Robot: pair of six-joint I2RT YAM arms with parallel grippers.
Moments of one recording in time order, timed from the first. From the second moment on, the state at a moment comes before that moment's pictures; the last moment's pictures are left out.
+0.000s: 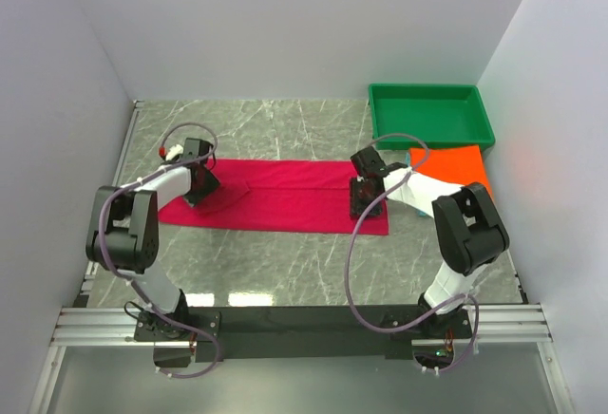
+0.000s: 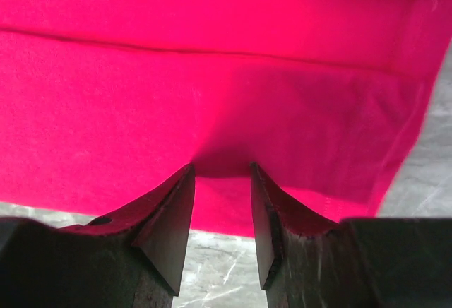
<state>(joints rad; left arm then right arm) -0.12 1.68 0.96 -0.38 -0.32 -0.87 0.43 1.70 1.00 -0.52 0.01 0.45</state>
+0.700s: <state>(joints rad) -0.12 2.32 1.87 -0.49 -0.25 -0.48 0.94 1.94 1.33 -0.86 -0.04 0.37</state>
